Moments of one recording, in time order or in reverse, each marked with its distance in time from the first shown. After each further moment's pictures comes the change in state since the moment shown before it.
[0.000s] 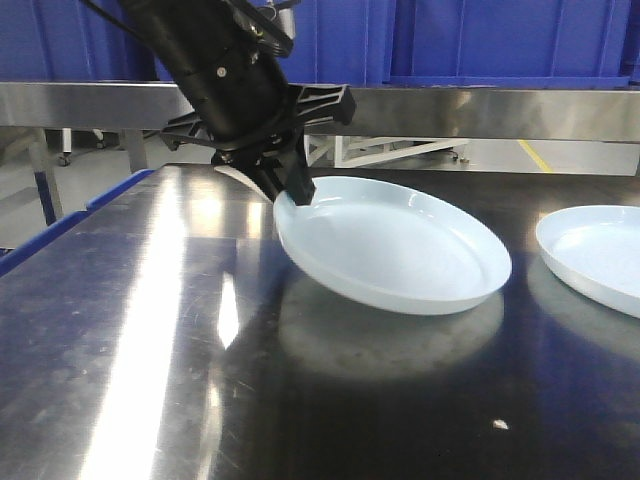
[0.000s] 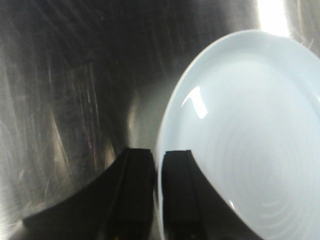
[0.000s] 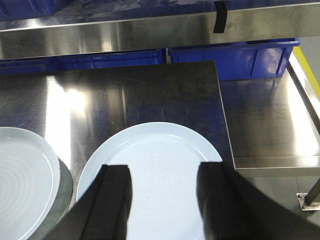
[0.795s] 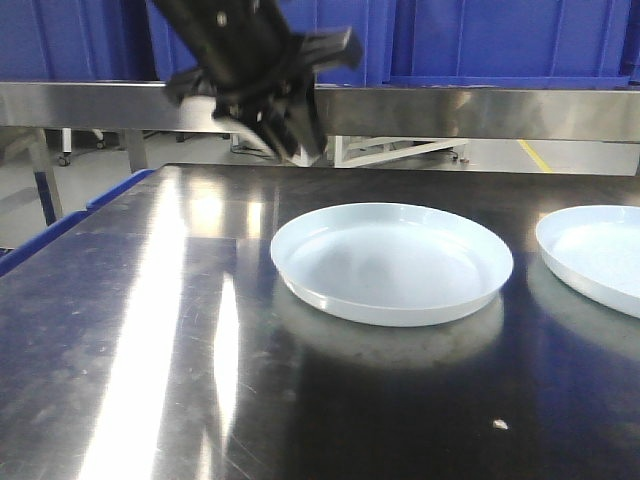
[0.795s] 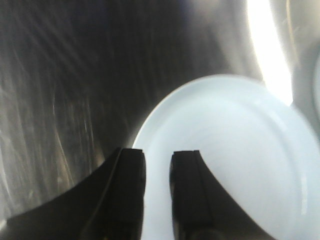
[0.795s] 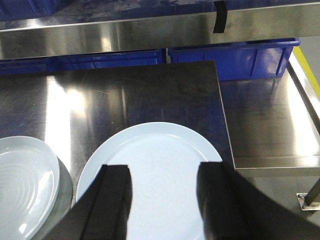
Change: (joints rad) left arm 0.000 -0.066 -0.076 0.008 0.026 -0.006; right arm 0.000 0.000 0.000 0.000 0.000 0.000
